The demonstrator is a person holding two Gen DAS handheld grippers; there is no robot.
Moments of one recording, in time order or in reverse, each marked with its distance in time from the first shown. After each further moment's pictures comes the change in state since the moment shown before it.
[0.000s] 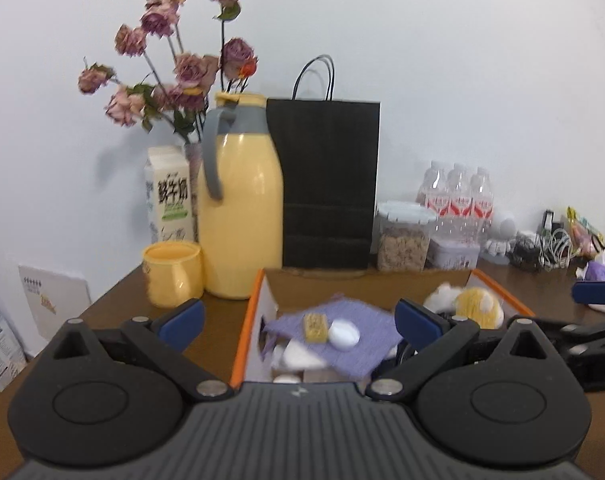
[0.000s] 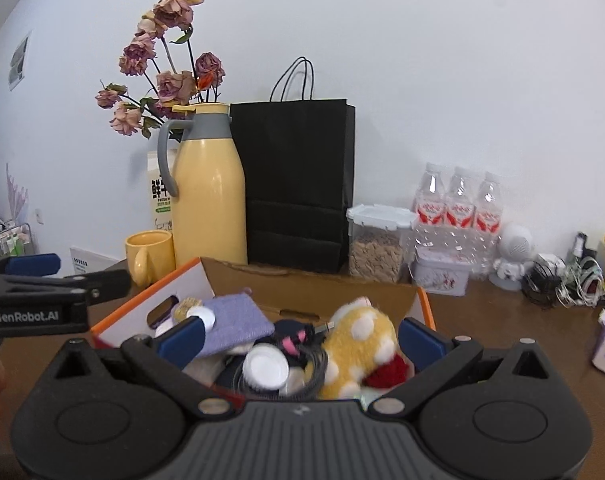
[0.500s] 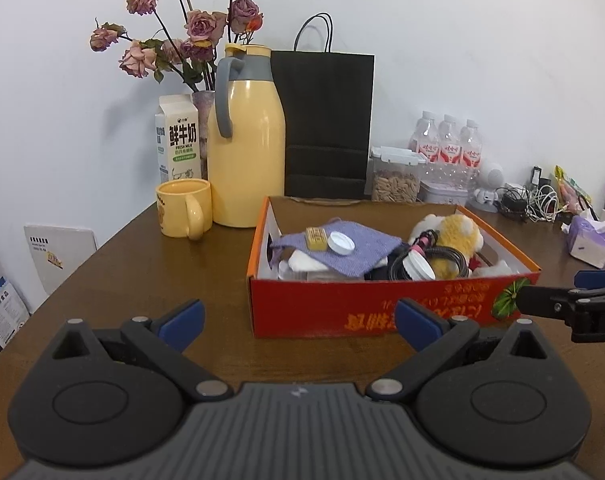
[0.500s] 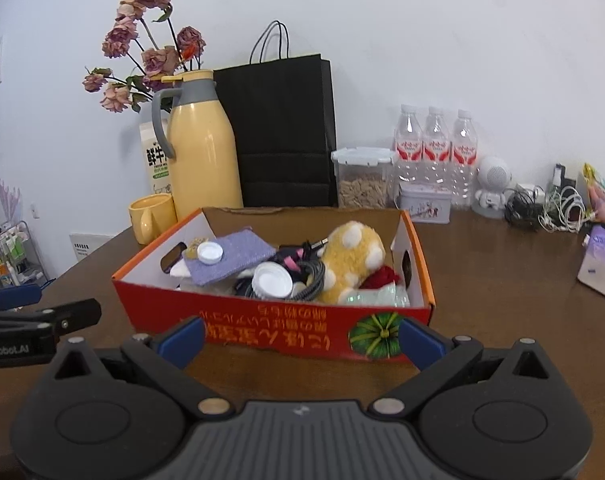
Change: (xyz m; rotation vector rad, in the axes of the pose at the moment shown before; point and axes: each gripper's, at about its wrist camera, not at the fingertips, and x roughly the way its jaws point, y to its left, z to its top) left arm -0.050 0.006 -0.036 0.000 0.129 -0.013; right arm -0.043 0.001 -0.036 0.106 0.128 -0.019
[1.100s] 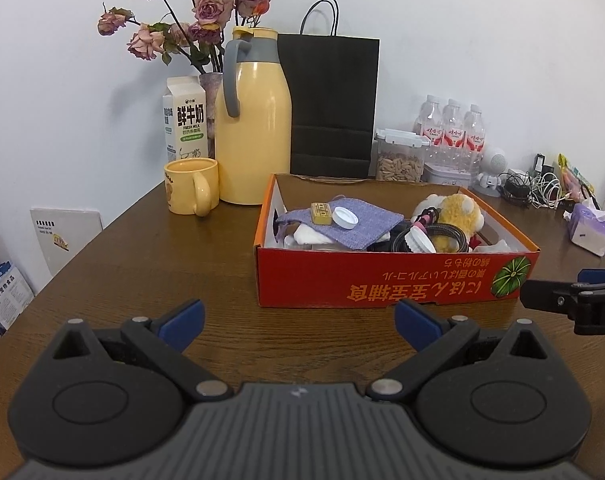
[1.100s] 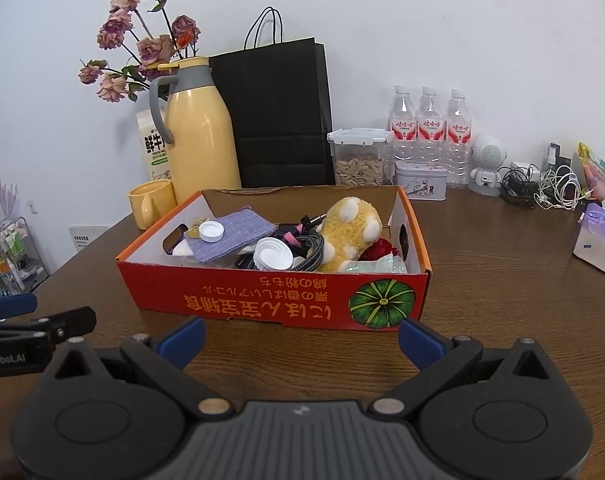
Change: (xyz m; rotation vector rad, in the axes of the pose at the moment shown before) left arm -0.010 0.000 -0.010 -0.009 0.049 0.014; right arm -0.008 0.001 -0.010 0.022 0.041 0.000
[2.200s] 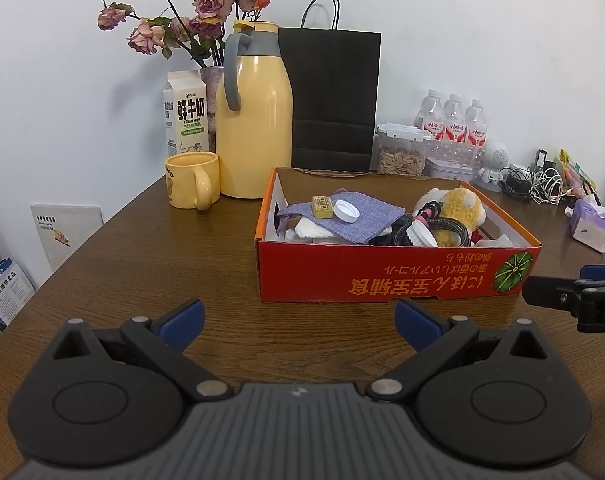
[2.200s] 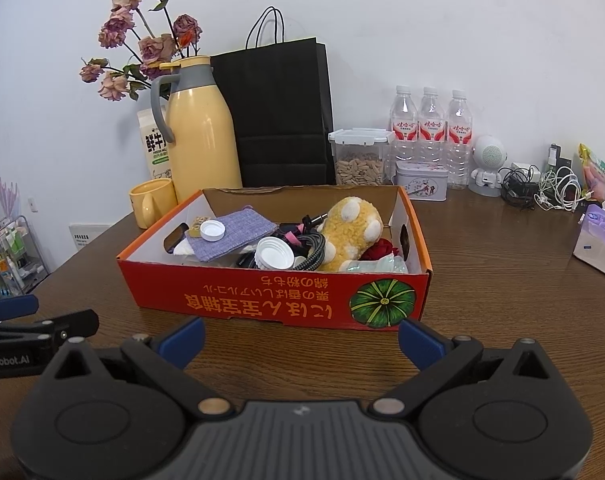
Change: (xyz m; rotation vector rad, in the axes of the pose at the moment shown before) left arm 0.002 -0.001 0.000 -0.001 0.019 0.006; right arm -0.001 0.000 0.000 -0.004 0.004 0.001
